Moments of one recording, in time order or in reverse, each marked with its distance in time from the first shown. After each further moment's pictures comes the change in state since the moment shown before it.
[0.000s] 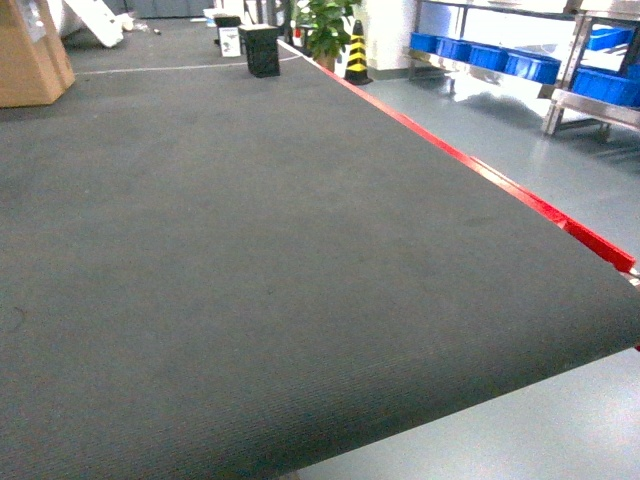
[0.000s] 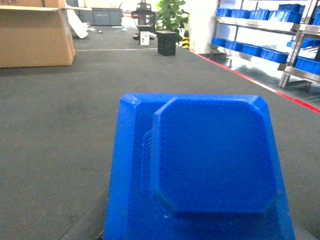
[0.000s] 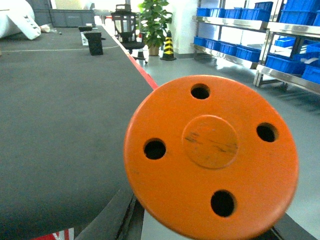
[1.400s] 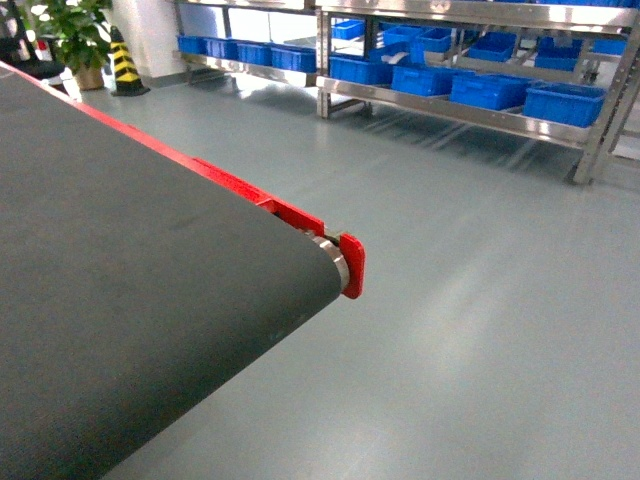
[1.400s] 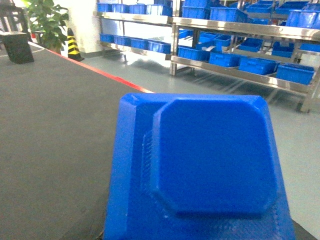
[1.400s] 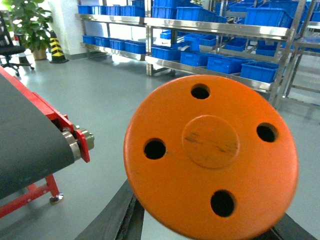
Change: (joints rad) left arm 0.000 0.000 0.000 0.000 0.000 0.000; right arm 0.000 0.000 0.000 0.000 0.000 0.000
